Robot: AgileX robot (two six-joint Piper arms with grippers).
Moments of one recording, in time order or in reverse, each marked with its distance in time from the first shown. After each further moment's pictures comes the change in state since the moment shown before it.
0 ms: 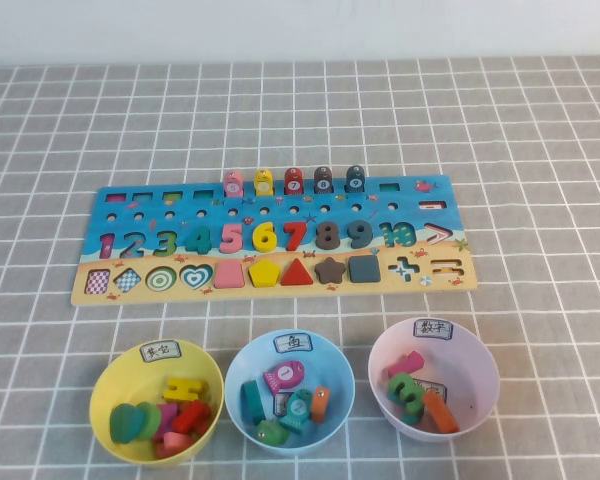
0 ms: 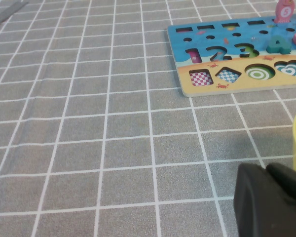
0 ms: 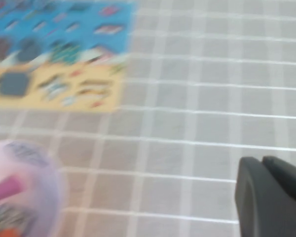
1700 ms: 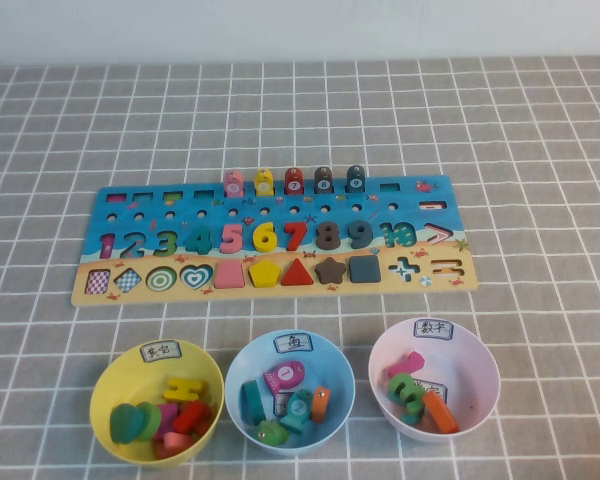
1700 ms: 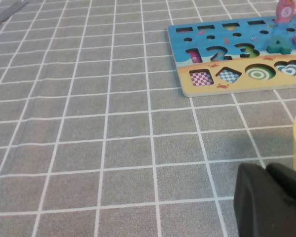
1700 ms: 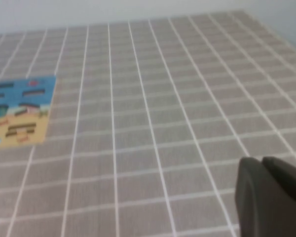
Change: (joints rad) right arm -0.262 -0.830 0.518 0.019 -0.085 0.000; left arm 0.000 -0.002 0.000 0.000 0.001 0.000
